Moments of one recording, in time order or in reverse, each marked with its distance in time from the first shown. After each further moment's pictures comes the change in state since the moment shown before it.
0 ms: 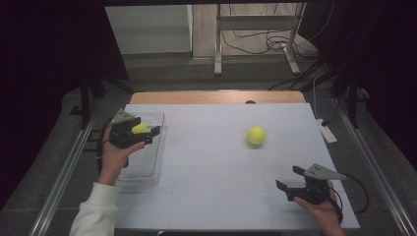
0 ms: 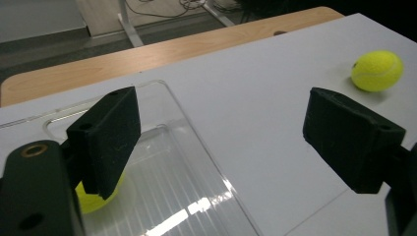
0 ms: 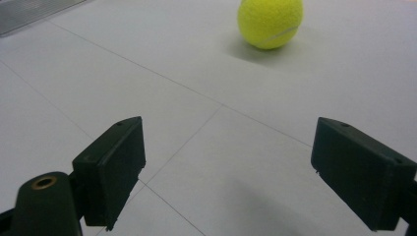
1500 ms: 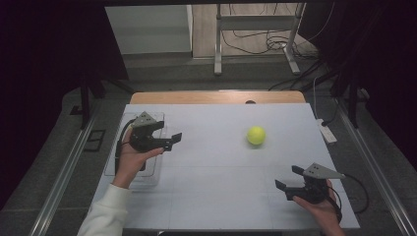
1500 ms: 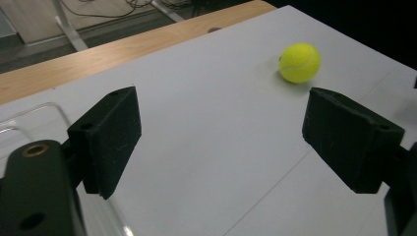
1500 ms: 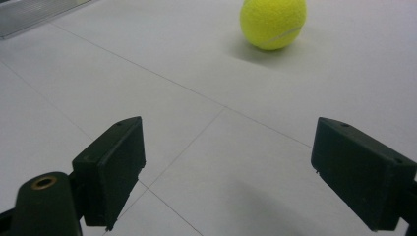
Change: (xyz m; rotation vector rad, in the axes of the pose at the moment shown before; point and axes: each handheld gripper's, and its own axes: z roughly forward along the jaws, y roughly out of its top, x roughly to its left) left arm -0.055 0.012 0.016 0.016 -0.194 0.073; right arm 0.001 0.001 0.002 0.000 0.010 0.010
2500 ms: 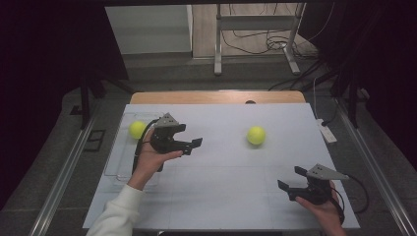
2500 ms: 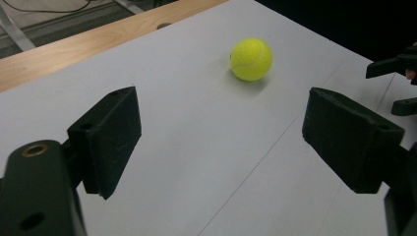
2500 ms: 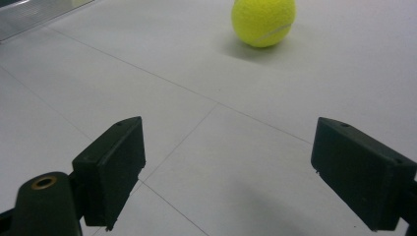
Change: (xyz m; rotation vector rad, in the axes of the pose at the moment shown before) left arm -0.031 0.013 0.031 0.047 -0.101 0.054; right arm -0.004 -0.003 -0.005 -0.006 -0.011 0.020
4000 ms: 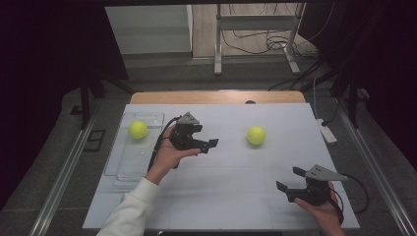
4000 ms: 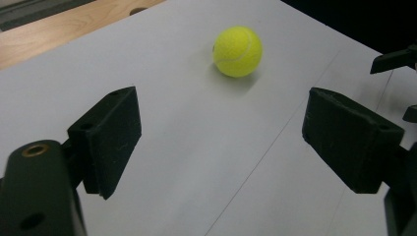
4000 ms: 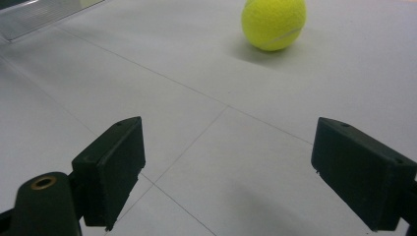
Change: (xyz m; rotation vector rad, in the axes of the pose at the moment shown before) left arm -0.014 0.016 0.051 0.074 -0.046 0.015; right arm 0.005 0.001 0.000 -0.006 0.015 -0.018
